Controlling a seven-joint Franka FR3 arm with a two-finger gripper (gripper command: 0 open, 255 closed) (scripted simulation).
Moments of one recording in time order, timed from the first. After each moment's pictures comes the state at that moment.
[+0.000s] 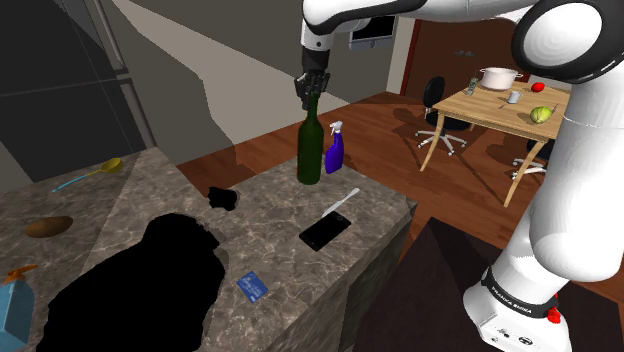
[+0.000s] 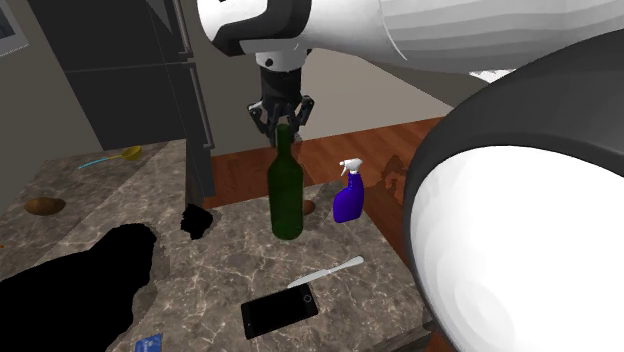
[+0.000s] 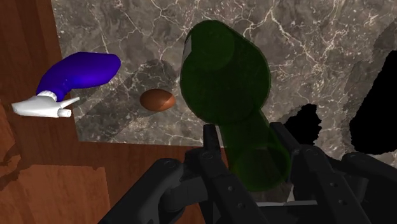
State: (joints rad) arm 0.03 0.20 -0.06 -1.52 0.02 1.85 -0.05
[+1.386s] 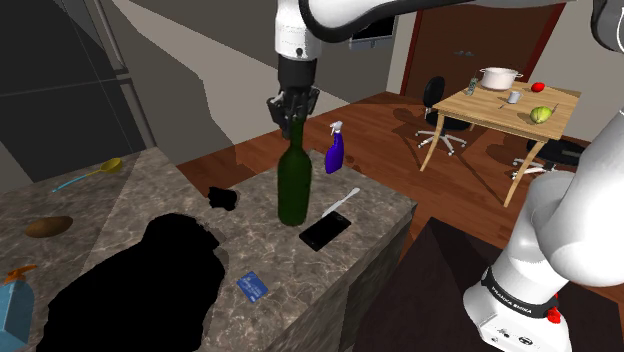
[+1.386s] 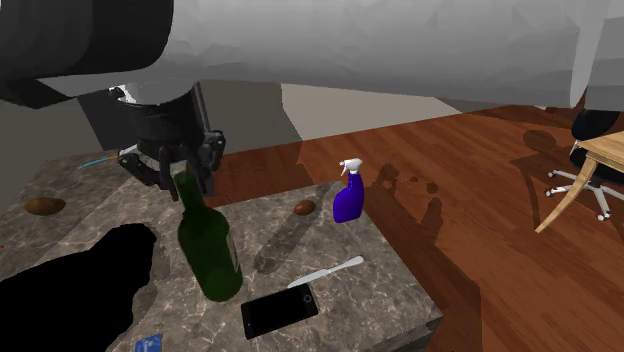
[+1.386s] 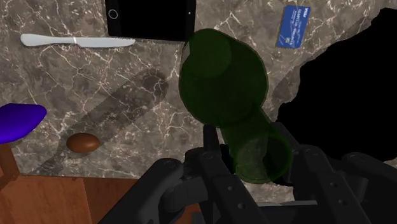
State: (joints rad) arm 0.23 -0.10 0.12 -1.85 -0.03 1.88 0.35
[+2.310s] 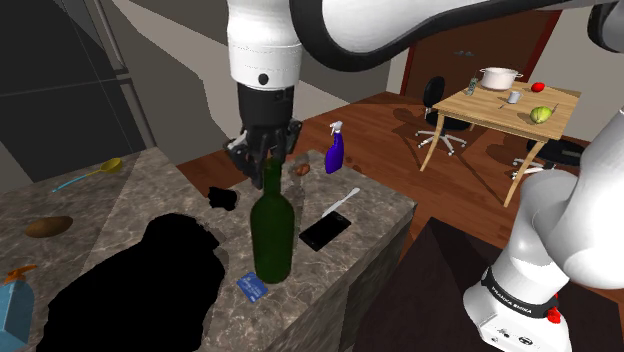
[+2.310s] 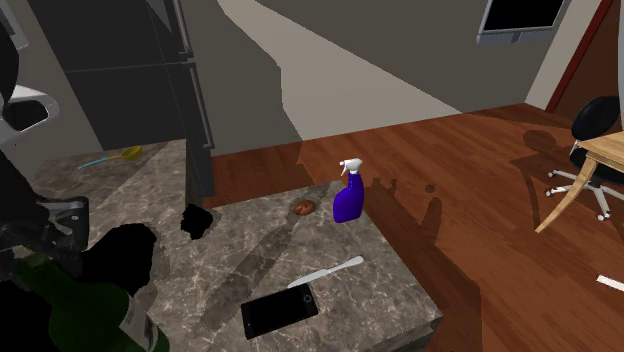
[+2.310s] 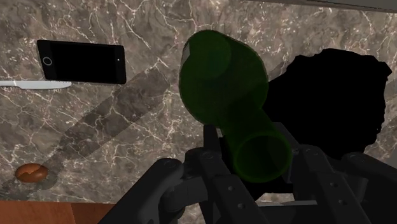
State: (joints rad) arm 0.37 -0.10 0.31 -1.85 -0.05 1.86 0.69
